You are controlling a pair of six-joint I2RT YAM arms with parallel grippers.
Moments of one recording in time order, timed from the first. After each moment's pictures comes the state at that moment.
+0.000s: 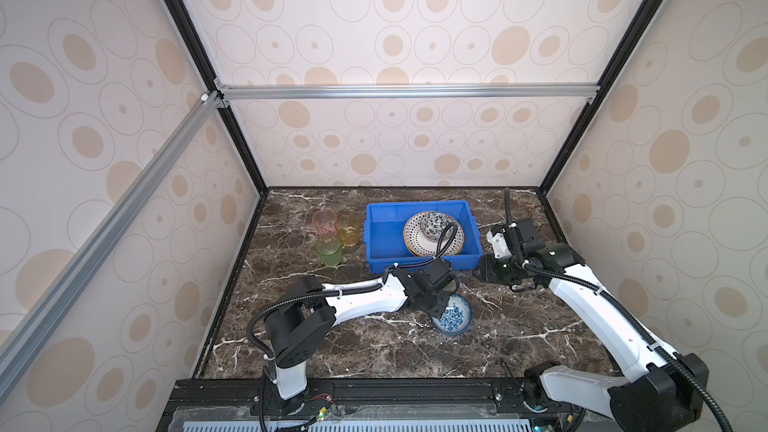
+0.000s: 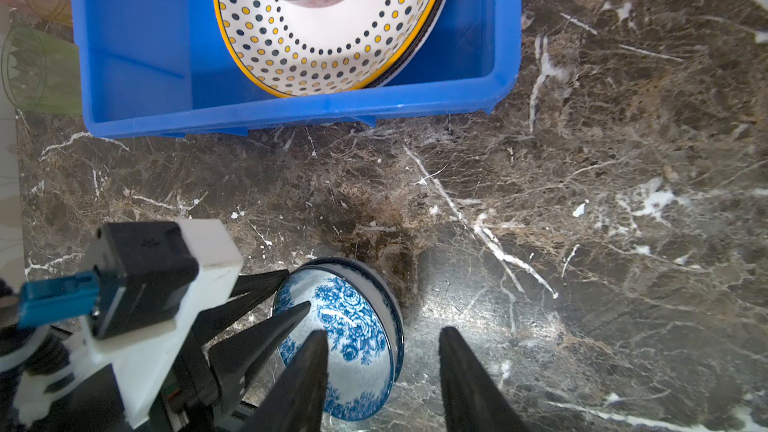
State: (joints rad) left arm -1.05 1.80 1.24 -0.49 -0.02 -0.47; right arm 0.31 1.19 1.07 -0.95 -0.18 0.39
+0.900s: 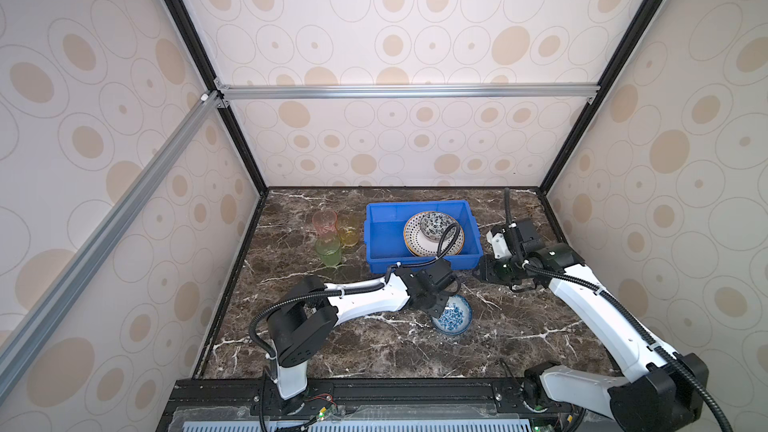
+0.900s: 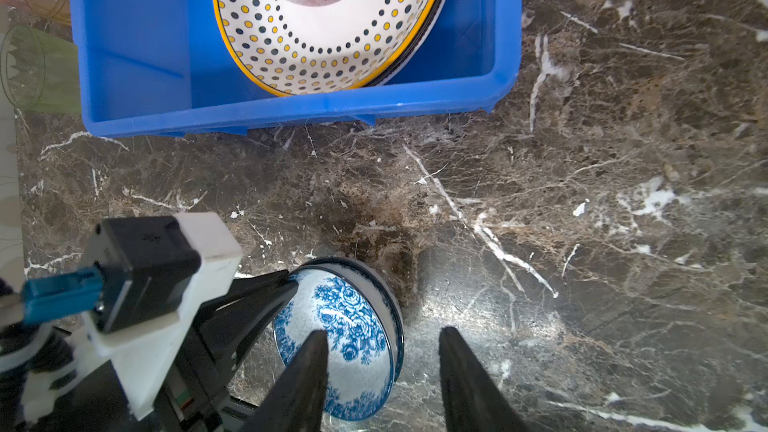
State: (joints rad) left arm -1.05 1.82 1.27 -0.54 -0.09 -0.45; right arm 0.31 1.19 1.07 -0.95 -0.18 0.39
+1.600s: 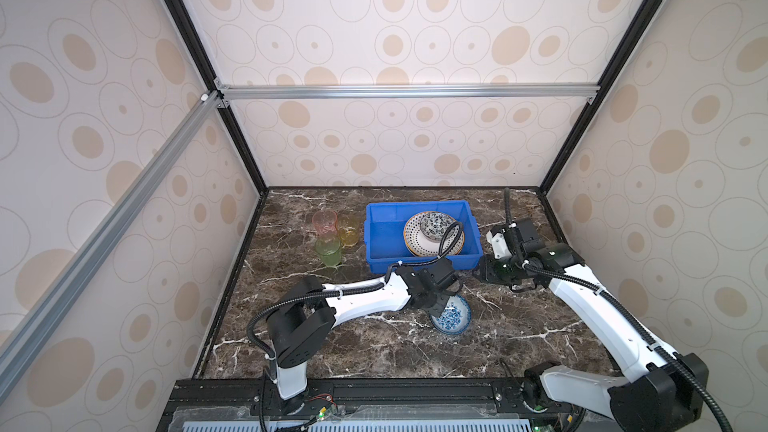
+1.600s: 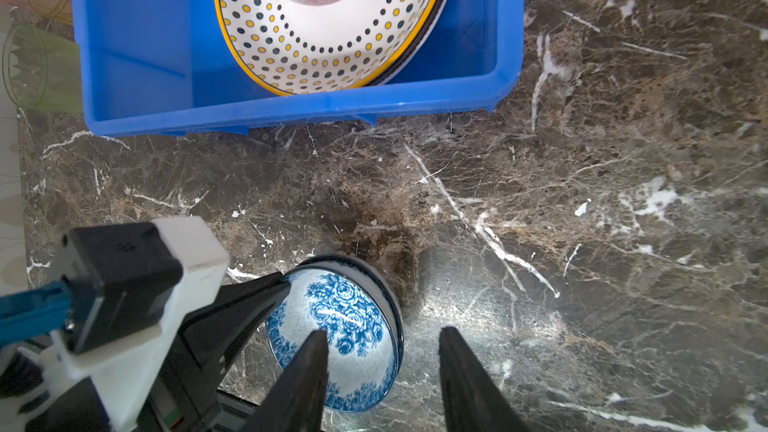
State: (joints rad) left arm -1.06 1.81 1.30 -0.58 -0.12 -0.45; right arm 0.31 1.19 1.07 -0.95 -0.18 0.39
